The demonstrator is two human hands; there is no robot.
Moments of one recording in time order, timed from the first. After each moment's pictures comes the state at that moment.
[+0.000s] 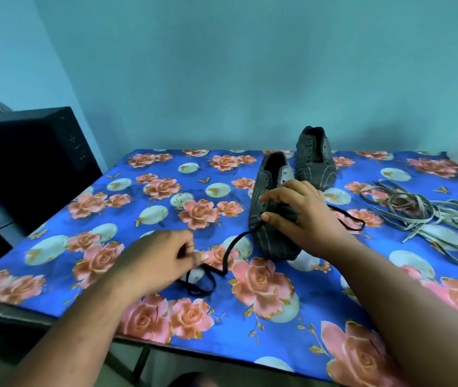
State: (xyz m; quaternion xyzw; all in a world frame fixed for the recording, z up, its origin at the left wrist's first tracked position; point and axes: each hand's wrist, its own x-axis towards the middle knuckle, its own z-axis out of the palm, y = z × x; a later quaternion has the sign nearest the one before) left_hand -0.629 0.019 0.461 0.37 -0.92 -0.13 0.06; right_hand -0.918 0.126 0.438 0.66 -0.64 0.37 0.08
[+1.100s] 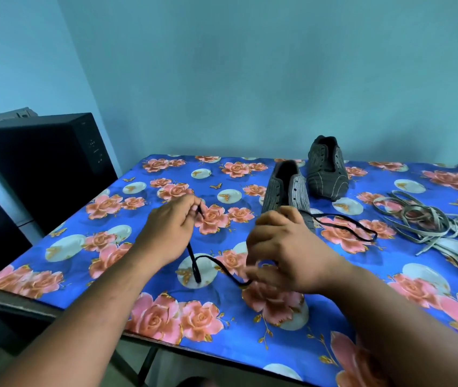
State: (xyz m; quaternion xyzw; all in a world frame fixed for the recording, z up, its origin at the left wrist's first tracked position) left_hand -0.647 -0.010 0.467 0.33 -0.87 -0.19 0.30; right_hand -0.865 0.135 0.445 0.81 -0.51 0.23 0.17
